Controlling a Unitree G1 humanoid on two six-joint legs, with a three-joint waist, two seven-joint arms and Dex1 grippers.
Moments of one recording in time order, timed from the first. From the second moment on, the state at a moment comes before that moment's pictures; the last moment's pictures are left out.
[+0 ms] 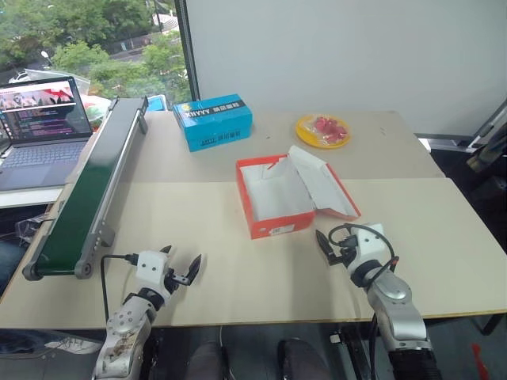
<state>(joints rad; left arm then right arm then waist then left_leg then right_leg) 0.17 0.28 0.10 -0.07 -0.19 0.05 -0.39 -0.06 -0.27 -0.08 0.00 0.12 0.12 0.32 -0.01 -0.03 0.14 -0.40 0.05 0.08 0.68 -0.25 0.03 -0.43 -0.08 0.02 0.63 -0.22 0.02</state>
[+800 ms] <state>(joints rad) -0.27 0.31 0.24 -0.21 -0.22 0.43 -0.15 -0.53 -0.26 -0.09 -0.11 0.18 0.49 0.23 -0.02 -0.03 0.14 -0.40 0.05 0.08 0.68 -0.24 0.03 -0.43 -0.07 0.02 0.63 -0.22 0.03</state>
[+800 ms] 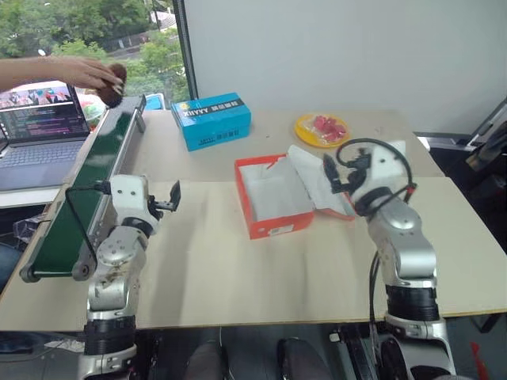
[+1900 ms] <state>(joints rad) -0.21 0.50 0.59 -0.03 -0.36 0.55 -0.18 -0.69 -0.14 0.18 0.06 0.34 0.57 0.75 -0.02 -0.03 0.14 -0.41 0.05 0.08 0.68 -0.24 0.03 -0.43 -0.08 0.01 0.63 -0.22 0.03</state>
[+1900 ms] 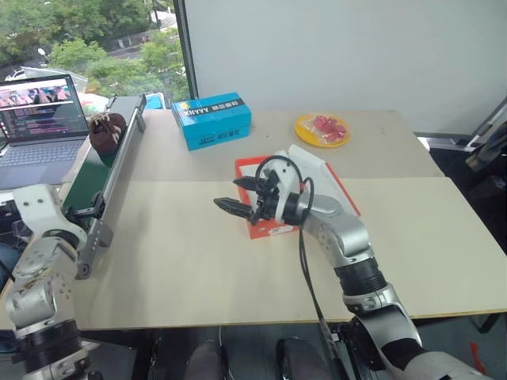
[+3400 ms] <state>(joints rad) -0.55 0.55 0.38 0.57 -0.31 0.14 -0.41 -0.62 -0.24 0.15 0.06 0.30 0.57 0.66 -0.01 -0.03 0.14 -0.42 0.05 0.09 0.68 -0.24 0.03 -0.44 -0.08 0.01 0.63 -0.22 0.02</state>
